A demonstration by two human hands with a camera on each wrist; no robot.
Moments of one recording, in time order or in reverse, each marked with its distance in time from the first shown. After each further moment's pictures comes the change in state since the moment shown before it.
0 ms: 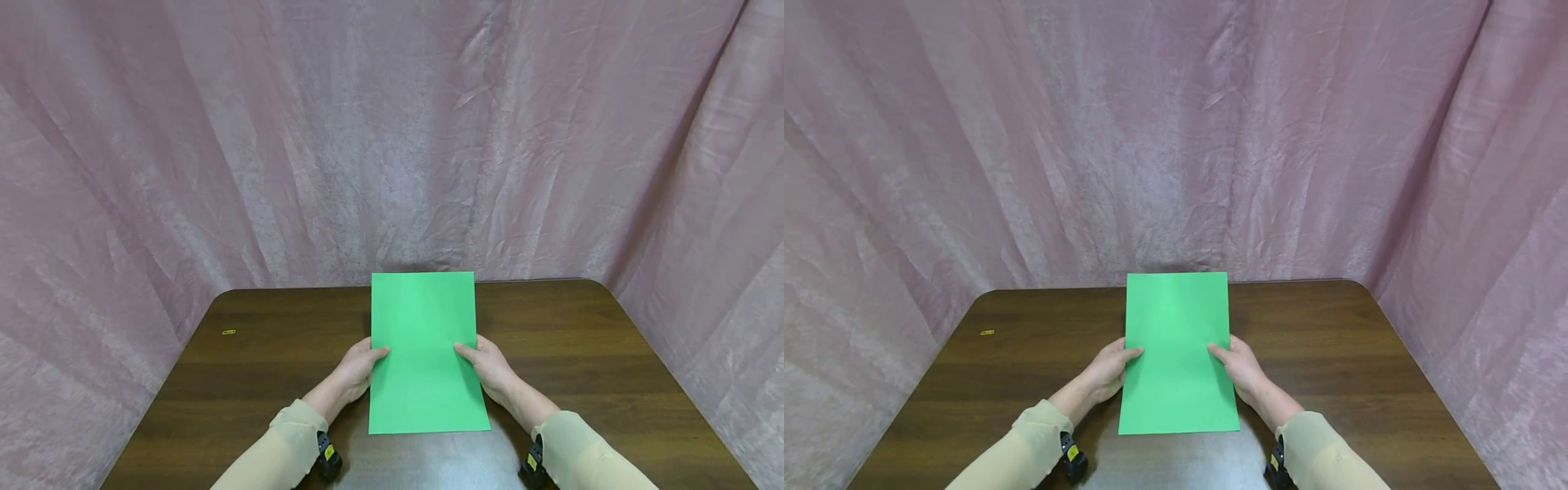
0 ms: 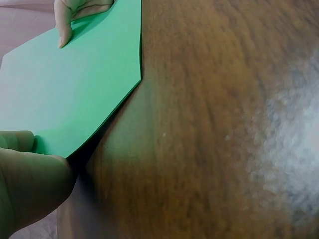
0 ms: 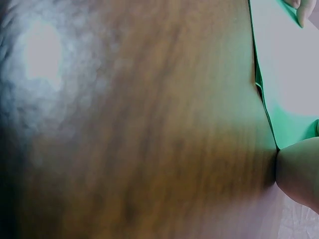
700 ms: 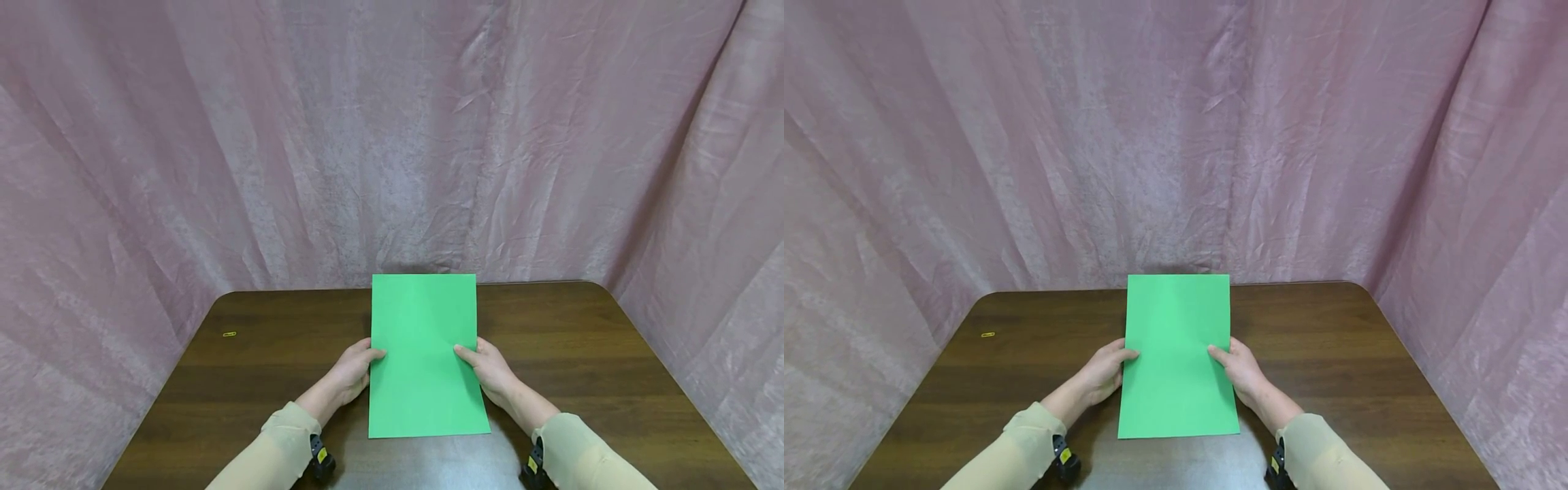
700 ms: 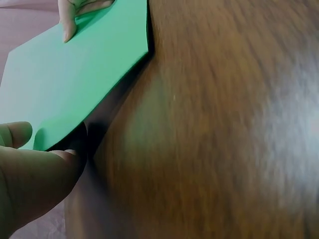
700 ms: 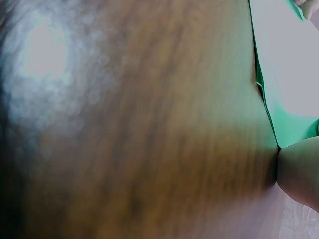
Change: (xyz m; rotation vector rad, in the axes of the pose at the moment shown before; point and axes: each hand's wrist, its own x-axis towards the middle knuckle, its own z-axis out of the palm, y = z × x) left_hand -0.004 0.005 -0.006 -0.011 -0.034 0.004; right_hand 0.000 0.003 -0.001 0.031 -0.003 -0.015
